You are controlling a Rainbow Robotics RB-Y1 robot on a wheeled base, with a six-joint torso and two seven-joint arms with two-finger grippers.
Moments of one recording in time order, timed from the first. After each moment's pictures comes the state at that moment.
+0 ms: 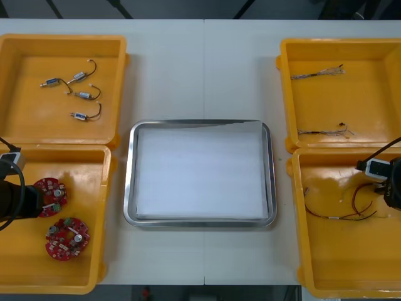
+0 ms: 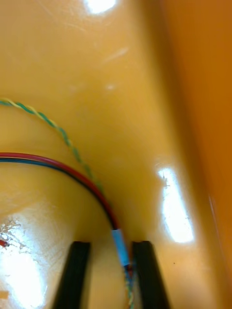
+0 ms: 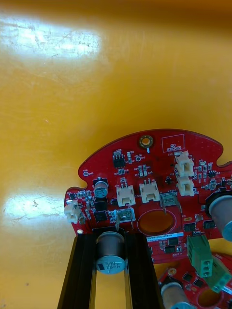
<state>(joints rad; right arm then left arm) -0.13 -1.21 0.32 -1.62 -1.15 0.90 2.59 0.08 1.25 -0.24 -2.01 0.89 1.06 -0.90</state>
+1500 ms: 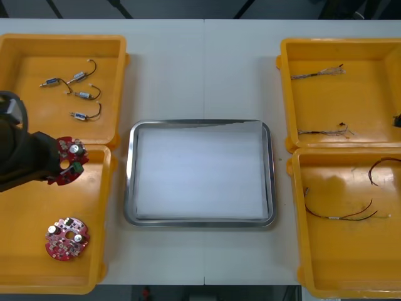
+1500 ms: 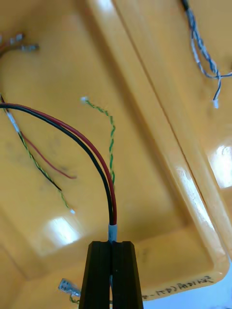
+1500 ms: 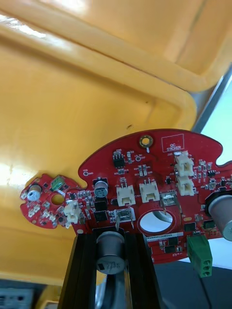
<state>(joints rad) -0.16 -1.16 -0.16 -1.86 -1.25 1.60 2.40 -0.31 1.32 -0.17 -2.33 1.24 1.50 -0.33</state>
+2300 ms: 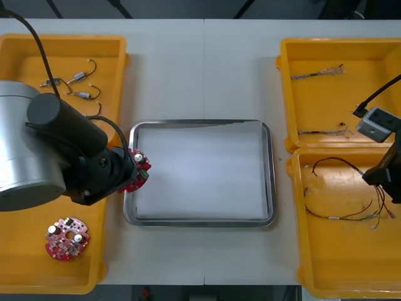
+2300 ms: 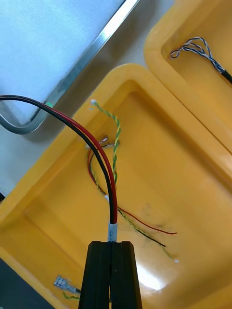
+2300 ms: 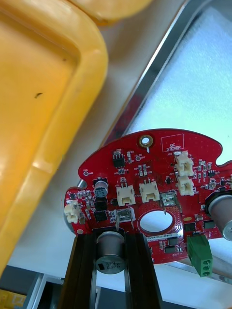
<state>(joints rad) -0.16 -1.02 -0.16 -2.29 -1.24 1.74 1.70 -0.60 1.00 -0.66 -2.33 0.85 1.57 0.13</state>
